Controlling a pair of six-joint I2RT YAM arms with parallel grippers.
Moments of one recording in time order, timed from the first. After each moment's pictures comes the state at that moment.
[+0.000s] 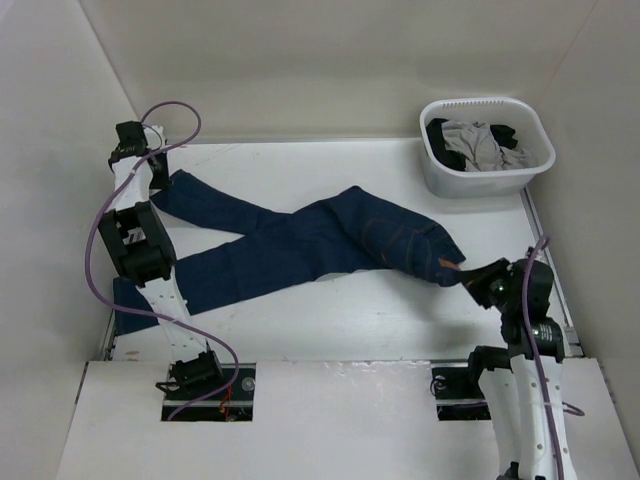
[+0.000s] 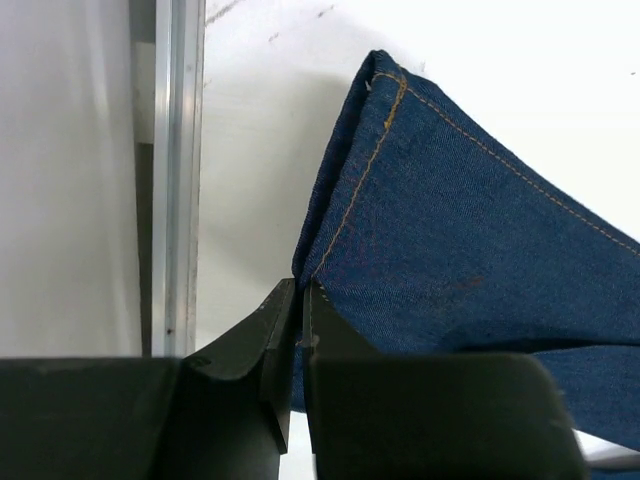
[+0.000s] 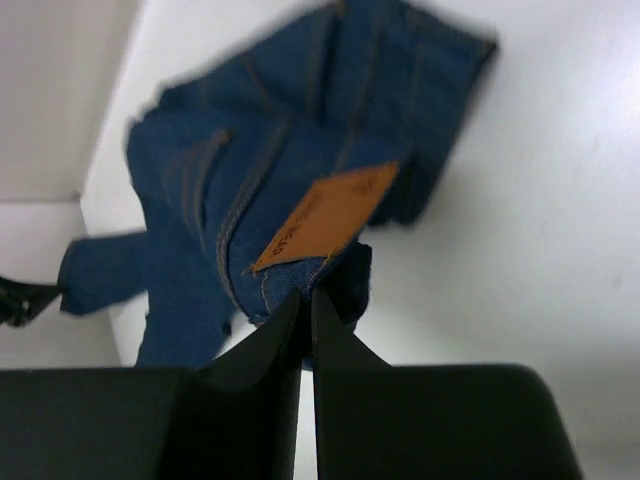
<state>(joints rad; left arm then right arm) 0.34 2.15 1.89 -0.63 0.08 0.19 -0.15 0.41 0.53 -0.65 -0.22 0.86</state>
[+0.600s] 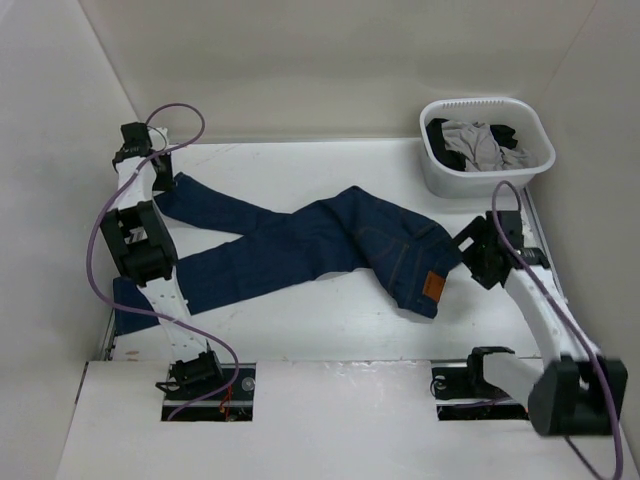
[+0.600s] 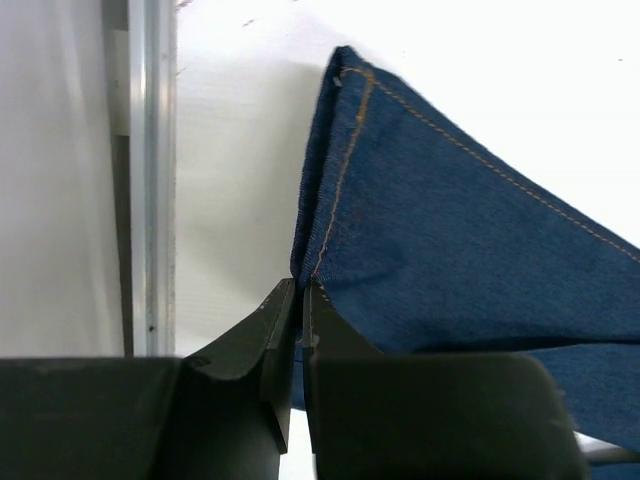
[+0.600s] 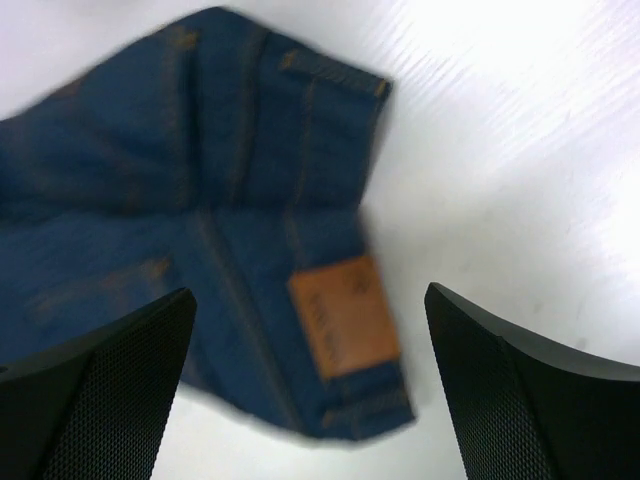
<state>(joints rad) 0.32 2.15 1.87 -0.64 0.08 0.18 0.00 1.00 0.75 -0.66 0.09 0.85</state>
